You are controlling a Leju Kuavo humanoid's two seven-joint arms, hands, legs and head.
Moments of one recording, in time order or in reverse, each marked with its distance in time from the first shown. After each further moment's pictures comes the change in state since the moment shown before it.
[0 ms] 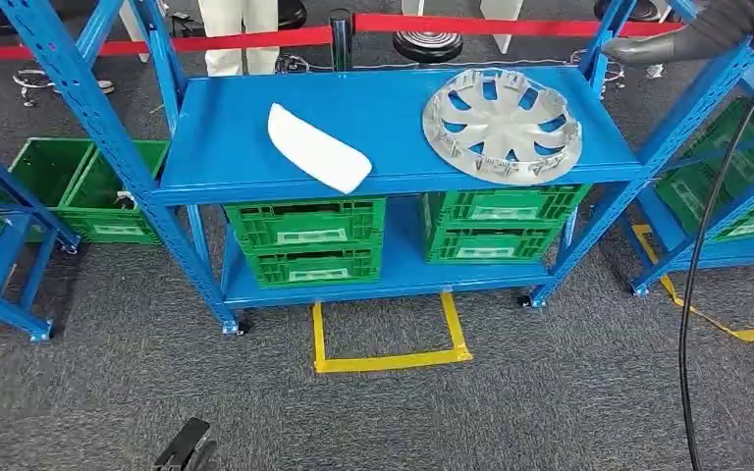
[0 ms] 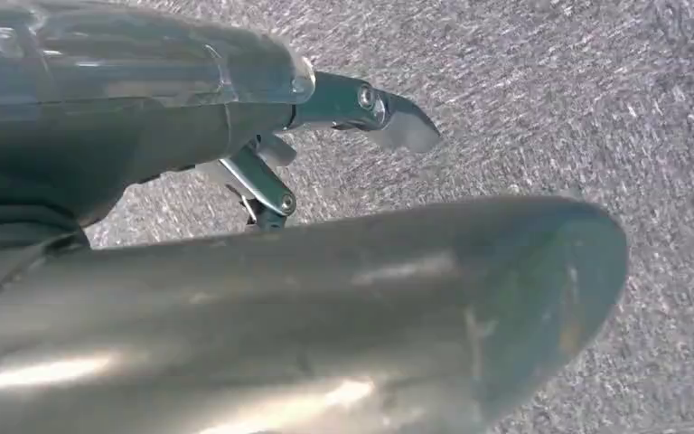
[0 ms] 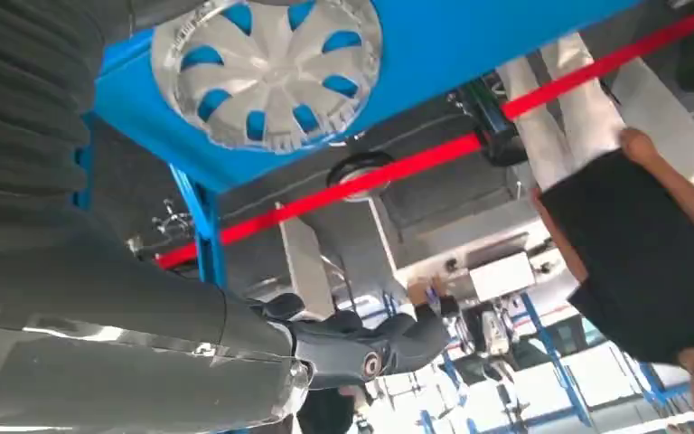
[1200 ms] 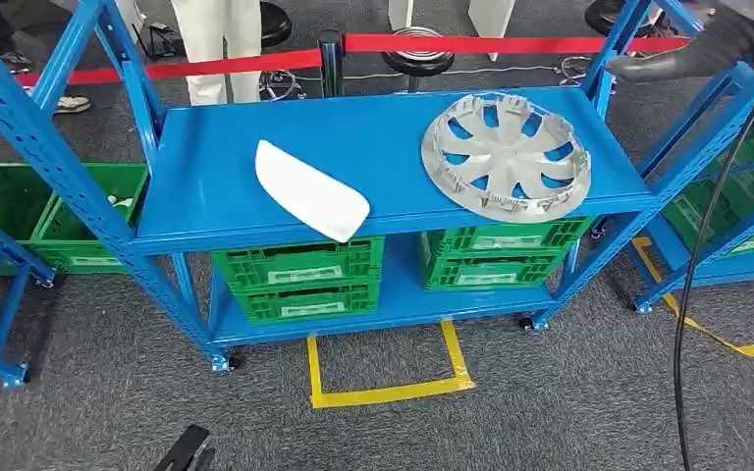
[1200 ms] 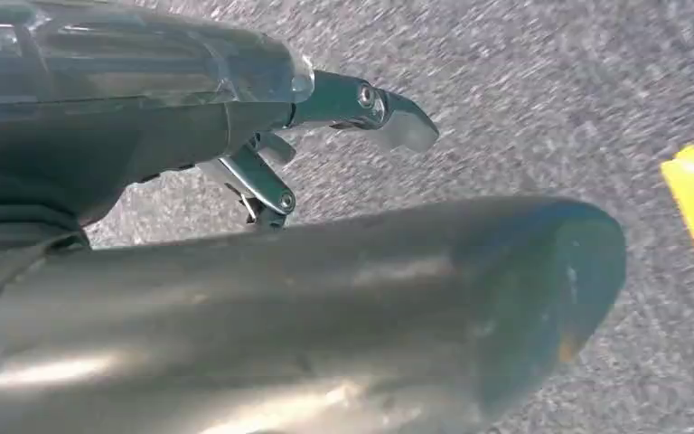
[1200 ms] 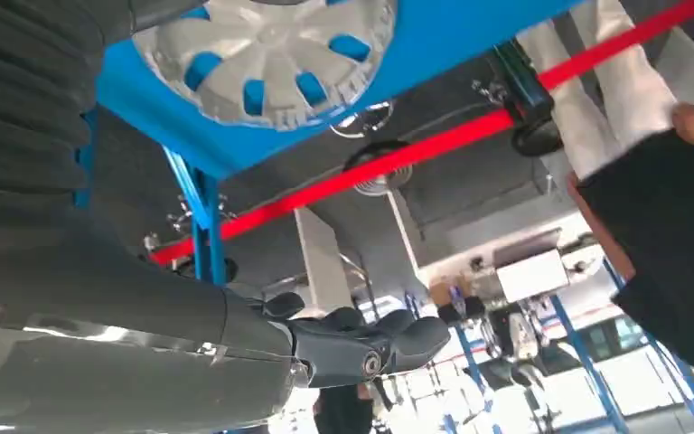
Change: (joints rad) left arm 0.017 -0.004 0.024 0.011 -0.028 -0.005 -0.014; right arm 0.034 -0.024 -0.006 0.010 0.011 -0.002 -0.033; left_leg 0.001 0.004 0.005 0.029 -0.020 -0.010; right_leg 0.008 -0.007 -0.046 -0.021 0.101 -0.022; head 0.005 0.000
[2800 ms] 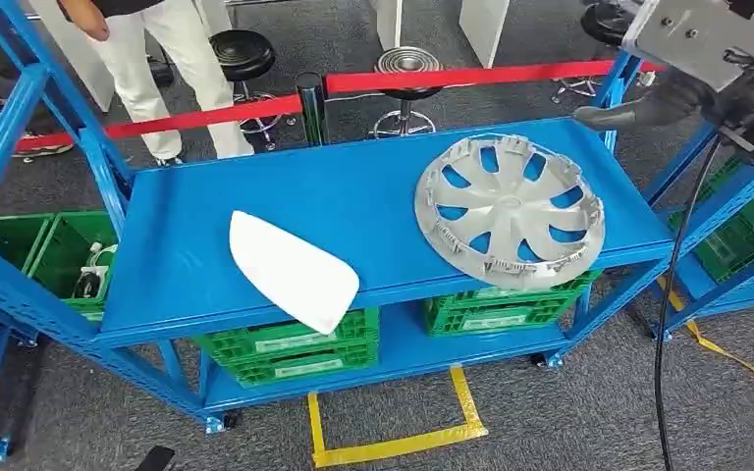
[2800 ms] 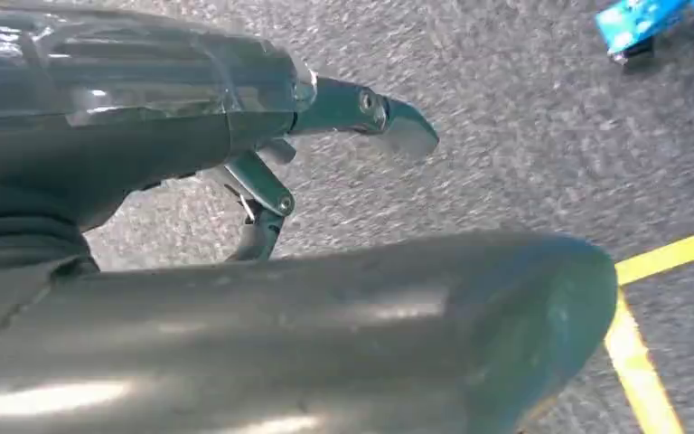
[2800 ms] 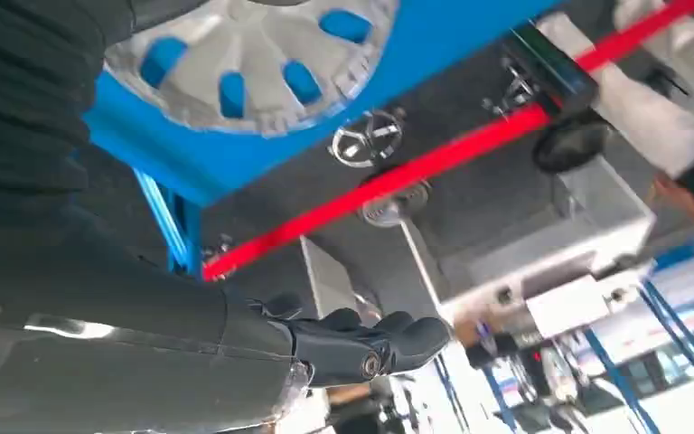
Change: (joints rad) left arm 0.051 0.090 0.035 -0.058 0.003 0.034 0.018; right arm 0.212 0.002 -0.140 -0.141 -0.032 0.008 0.110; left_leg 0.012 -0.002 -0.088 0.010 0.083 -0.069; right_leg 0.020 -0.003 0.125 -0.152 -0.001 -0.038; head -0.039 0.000
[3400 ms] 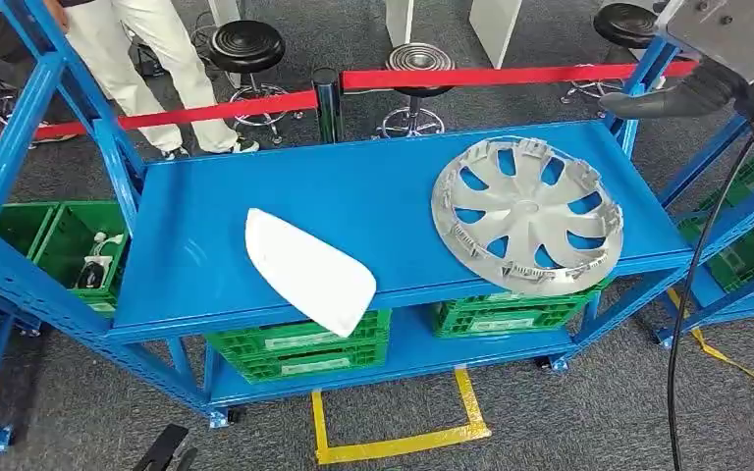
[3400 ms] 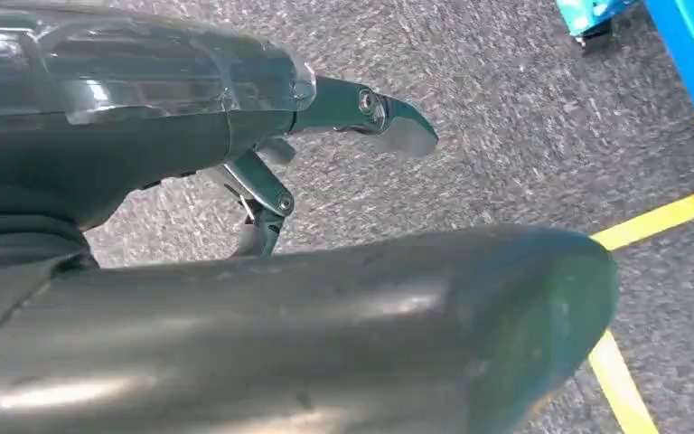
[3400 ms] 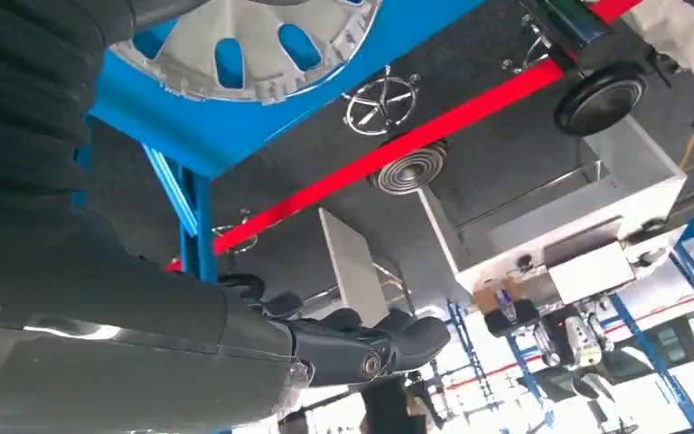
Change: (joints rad) left arm -0.034 -0.026 0.023 0.003 -0.018 -0.028 0.016; right arm 0.013 -0.006 -0.030 -0.020 0.053 -0.032 0.019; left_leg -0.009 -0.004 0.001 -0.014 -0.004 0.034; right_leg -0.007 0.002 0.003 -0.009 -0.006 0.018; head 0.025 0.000
